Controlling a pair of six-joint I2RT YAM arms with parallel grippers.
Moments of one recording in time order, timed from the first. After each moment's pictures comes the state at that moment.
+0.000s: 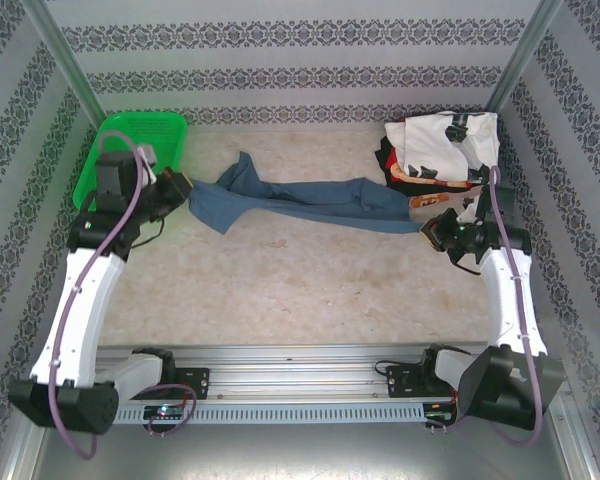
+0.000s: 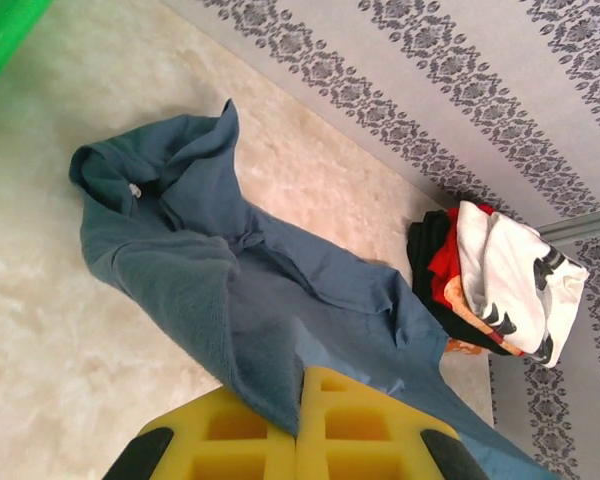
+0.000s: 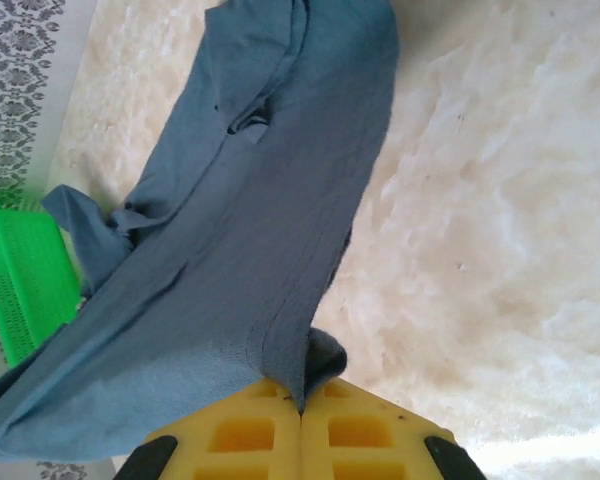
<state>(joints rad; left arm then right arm) -0.05 1.06 1.26 -0.76 0.24 -0.72 -0.27 1.11 0.98 -0.85 -0.56 0.67</state>
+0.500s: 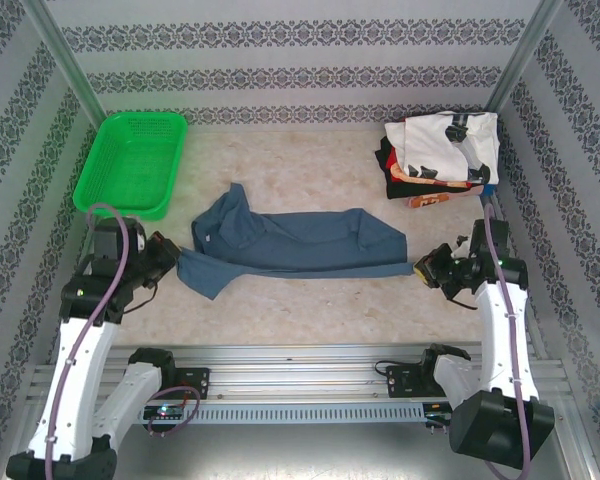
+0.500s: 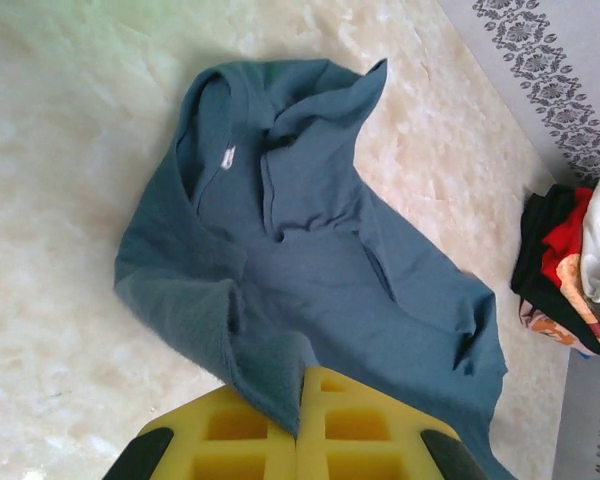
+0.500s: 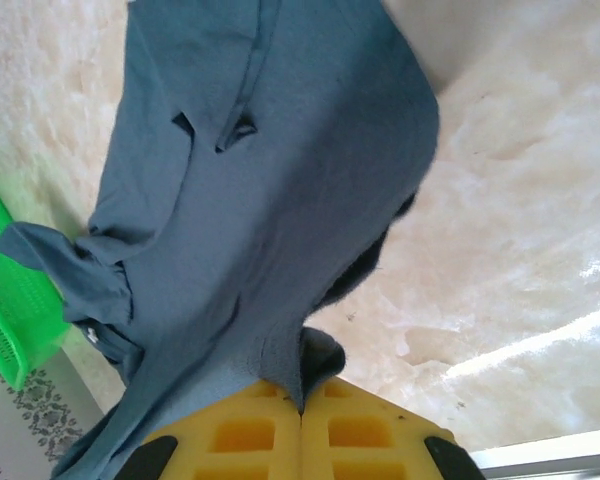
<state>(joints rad) -0.05 0.80 1.02 -0.98 0.14 -0.82 -0.27 0.93 0.82 -1.03 -0.56 0.73</state>
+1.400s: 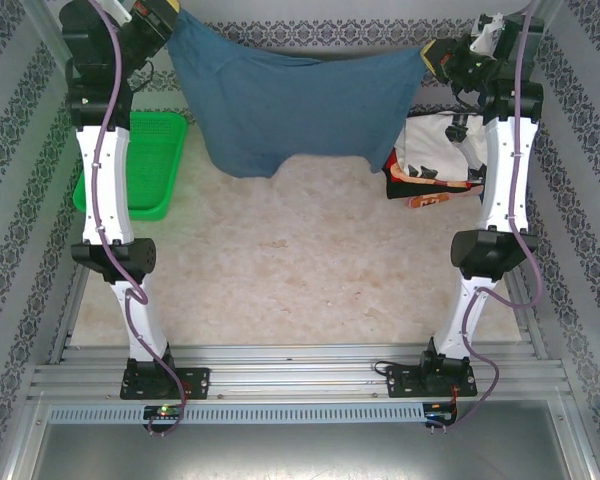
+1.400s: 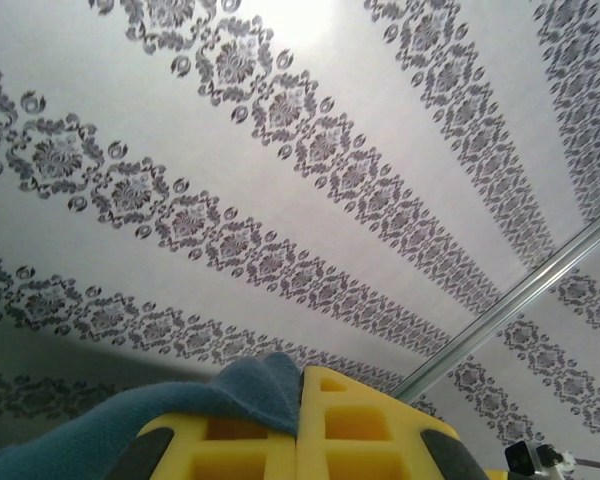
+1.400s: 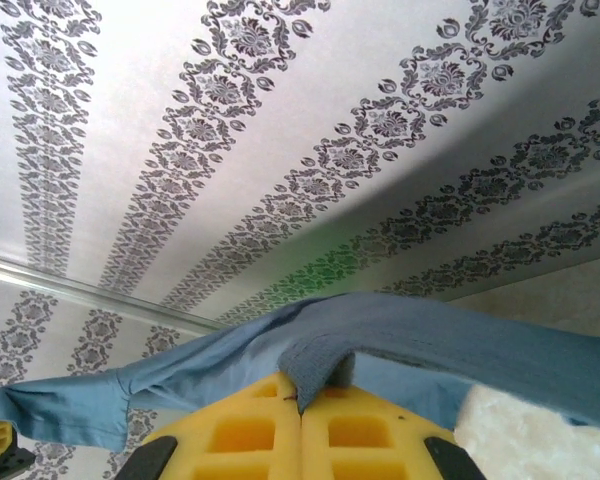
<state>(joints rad) 0.08 2.09 2.77 -0.50 0.52 -0.82 -0.17 2.10 2.64 -0.78 -0.76 0.87</state>
